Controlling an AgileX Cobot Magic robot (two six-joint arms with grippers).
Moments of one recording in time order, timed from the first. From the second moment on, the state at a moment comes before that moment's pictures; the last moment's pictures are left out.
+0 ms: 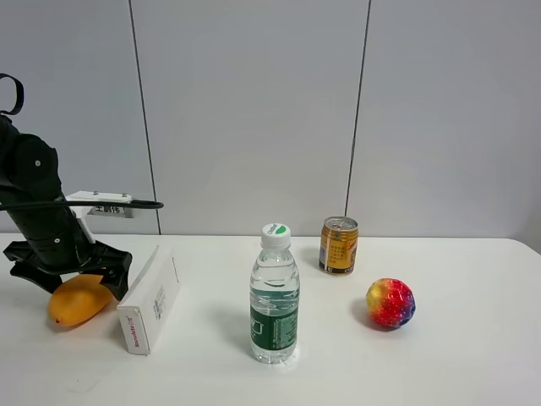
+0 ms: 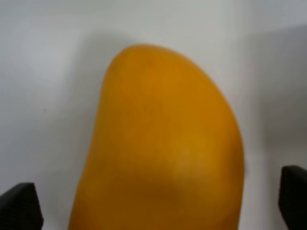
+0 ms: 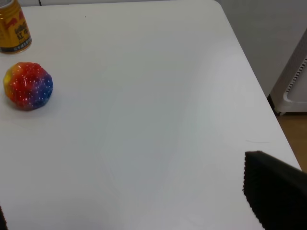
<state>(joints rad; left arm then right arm) -0.14 2.00 -1.13 0.06 0.38 -0.10 0.04 0.00 -0.50 -0.02 1.05 0.00</state>
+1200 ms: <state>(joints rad) -0.15 1.72 -1.16 0.08 0.60 -0.05 0.04 0.00 -0.50 -0.02 1.05 0.00</state>
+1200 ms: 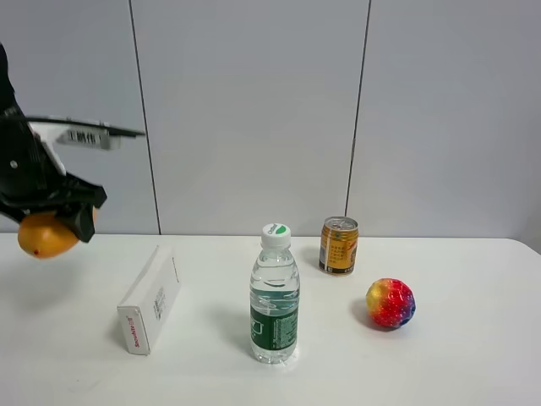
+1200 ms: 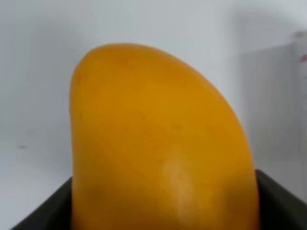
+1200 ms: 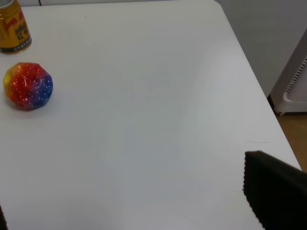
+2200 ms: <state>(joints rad) -0.45 2.00 -1.66 -0.13 0.86 0.10 0.04 0.00 -0.50 -0.02 1.05 0.00</state>
